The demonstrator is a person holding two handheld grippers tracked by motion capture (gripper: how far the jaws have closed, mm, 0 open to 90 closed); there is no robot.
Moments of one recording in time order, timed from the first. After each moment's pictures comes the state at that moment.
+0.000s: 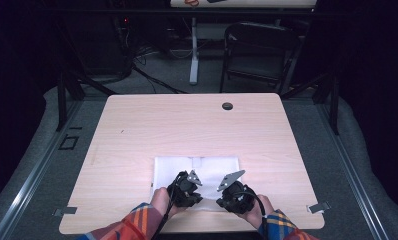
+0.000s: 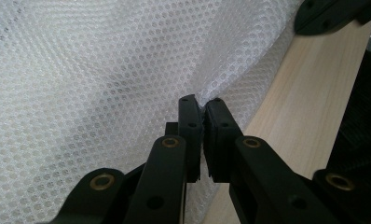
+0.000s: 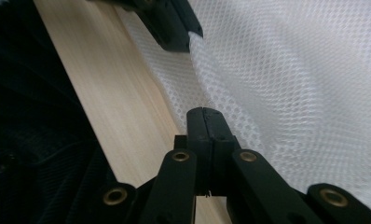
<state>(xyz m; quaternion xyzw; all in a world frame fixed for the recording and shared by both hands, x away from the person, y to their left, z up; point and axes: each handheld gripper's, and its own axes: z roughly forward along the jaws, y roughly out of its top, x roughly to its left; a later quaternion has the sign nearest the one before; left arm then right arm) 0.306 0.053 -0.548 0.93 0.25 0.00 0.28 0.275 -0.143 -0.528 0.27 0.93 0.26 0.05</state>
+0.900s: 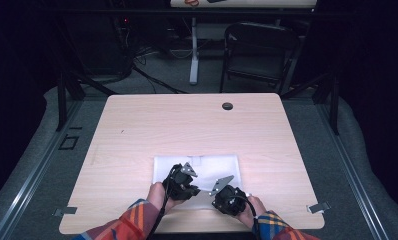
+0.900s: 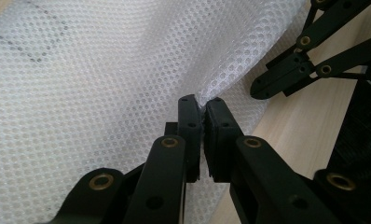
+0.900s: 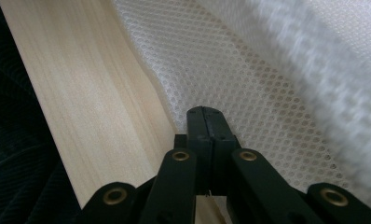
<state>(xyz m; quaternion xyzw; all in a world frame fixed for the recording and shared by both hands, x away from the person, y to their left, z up) 0.318 0.066 -0.531 0.91 0.28 0.00 0.30 0.281 -0.129 -0.560 0.24 0.94 0.25 0.06</state>
